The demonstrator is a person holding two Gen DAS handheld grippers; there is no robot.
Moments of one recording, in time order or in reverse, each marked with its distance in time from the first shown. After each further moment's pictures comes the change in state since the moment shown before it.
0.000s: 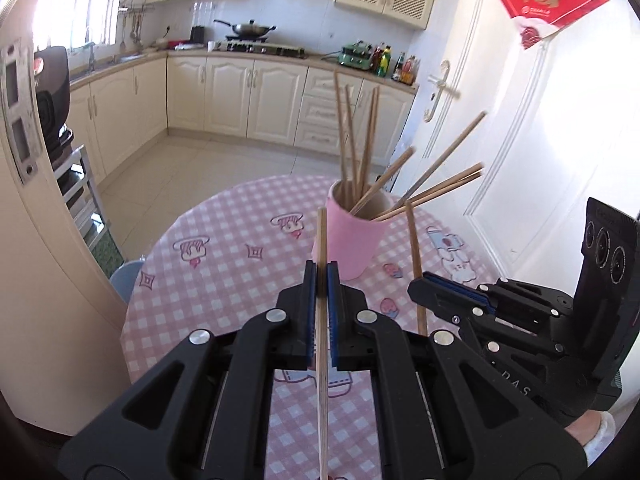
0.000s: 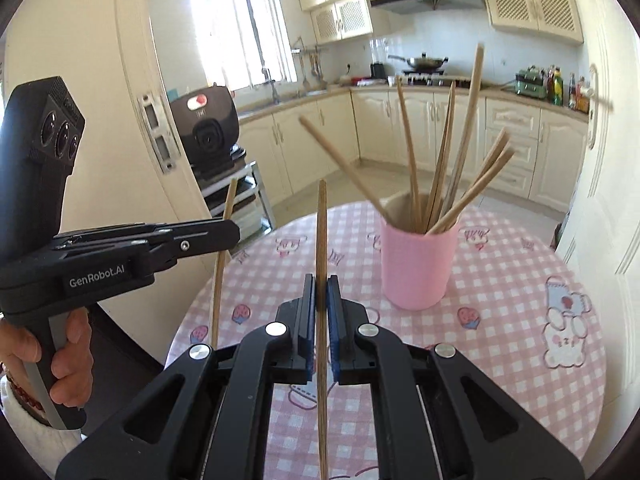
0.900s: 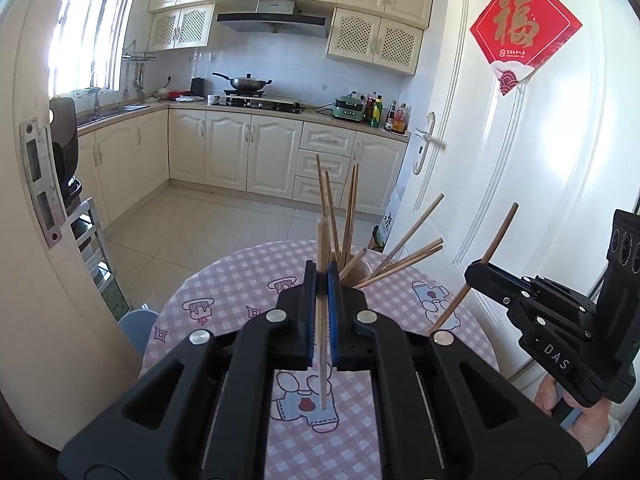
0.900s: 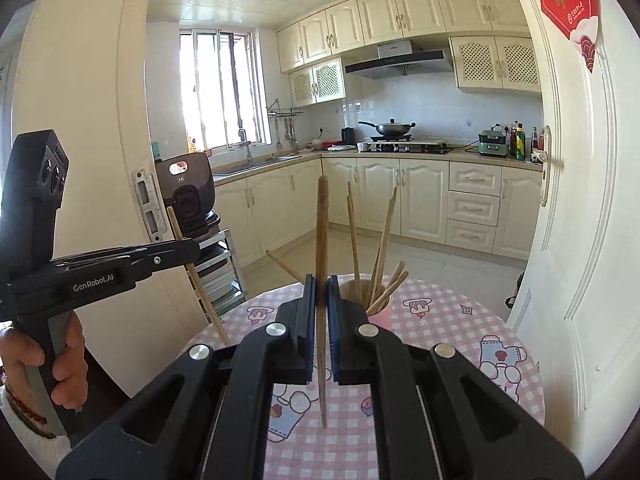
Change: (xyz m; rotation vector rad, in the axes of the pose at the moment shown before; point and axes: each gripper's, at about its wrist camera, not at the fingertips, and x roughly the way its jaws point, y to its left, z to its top) left arm -0.043 -0.016 0.031 0.023 -0.186 0.007; right arm -0.065 -0.012 0.032 -0.011 -0.220 -0.110
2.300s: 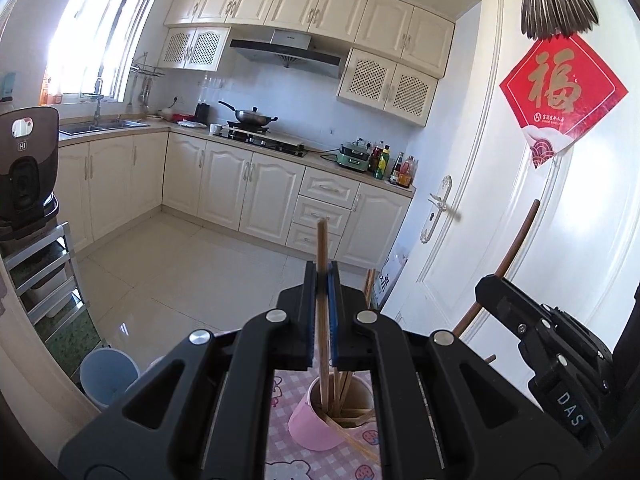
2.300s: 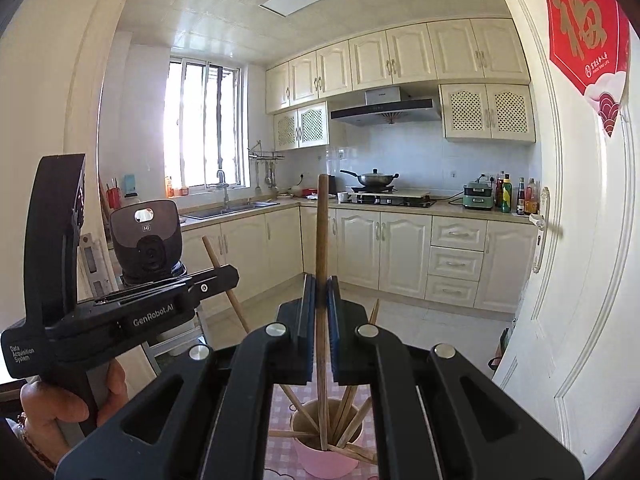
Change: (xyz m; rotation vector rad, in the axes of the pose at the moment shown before) left arm 0.089 0.018 0.075 -0.094 -0.147 -0.020; right arm 0.063 -0.011 0.068 -0.048 -0.161 -0.087
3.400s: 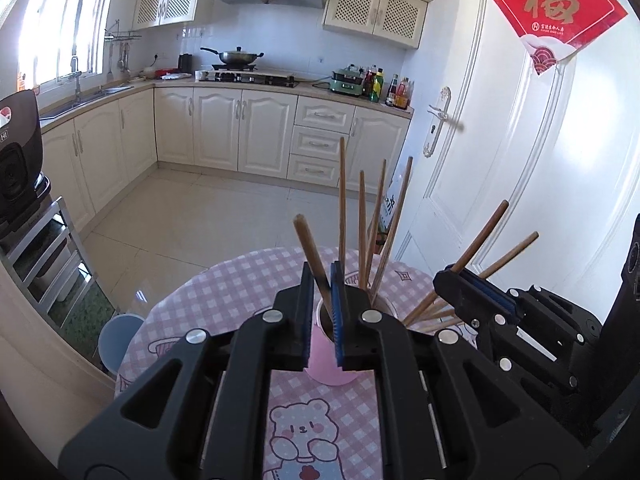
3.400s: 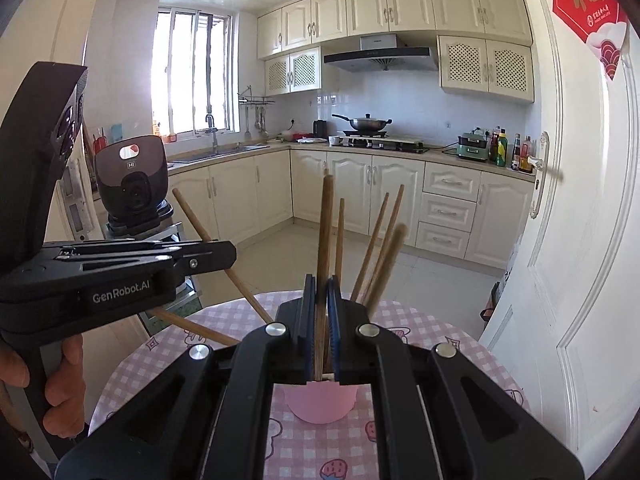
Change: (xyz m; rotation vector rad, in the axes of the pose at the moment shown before) left arm 0.028 -0.008 -0.049 0.110 0.267 0.005; right arm 0.025 0.002 -0.057 -0.007 0.192 -0.044
